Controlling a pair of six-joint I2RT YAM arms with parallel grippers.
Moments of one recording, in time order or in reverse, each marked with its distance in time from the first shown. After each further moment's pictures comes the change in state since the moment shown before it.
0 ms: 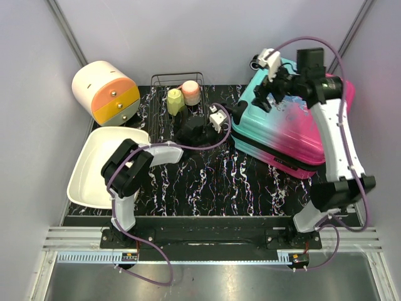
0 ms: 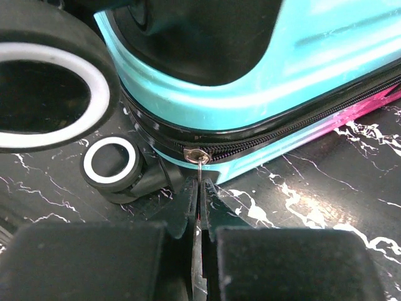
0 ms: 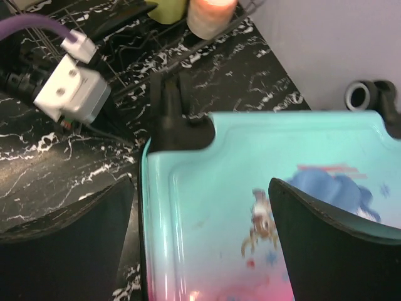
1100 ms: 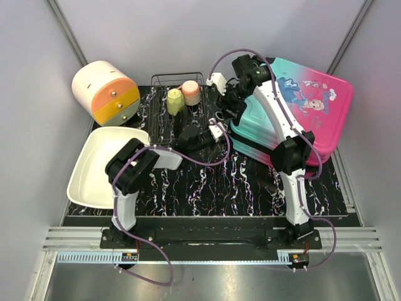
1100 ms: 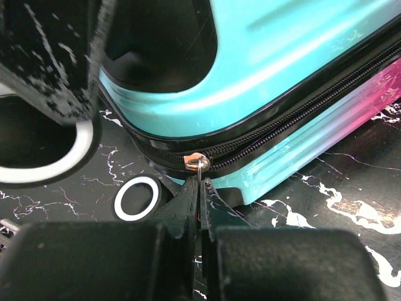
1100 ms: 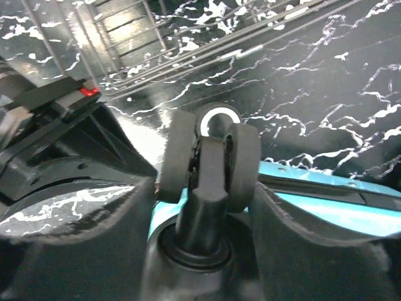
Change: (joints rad) left arm -0.004 0.051 -0.148 0.401 0.055 0.248; right arm 0.266 0.689 0.554 -0.320 0.111 -0.118
